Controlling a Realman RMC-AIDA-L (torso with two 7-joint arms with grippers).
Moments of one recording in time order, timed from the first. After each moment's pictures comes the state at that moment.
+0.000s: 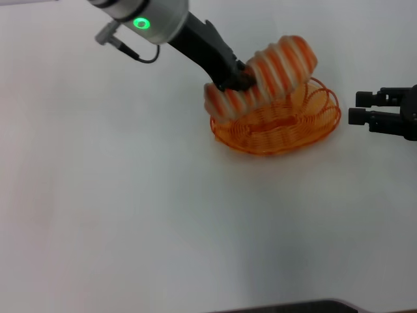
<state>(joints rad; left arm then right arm) -1.06 -2.17 1.22 0.86 2.40 1.37 -2.11 0.42 1.96 -0.39 -0.68 -2.20 -1.76 1.45</state>
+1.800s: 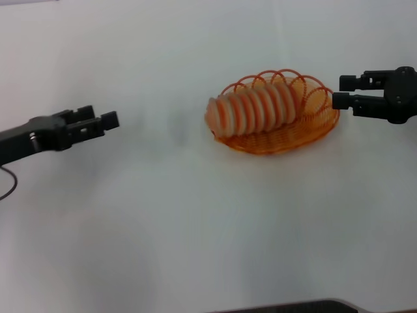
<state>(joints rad) -0.43 -2.11 0.53 0.65 2.04 1.57 -1.70 0.48 1.97 -0.39 -0.67 -2.20 -1.75 1.46</state>
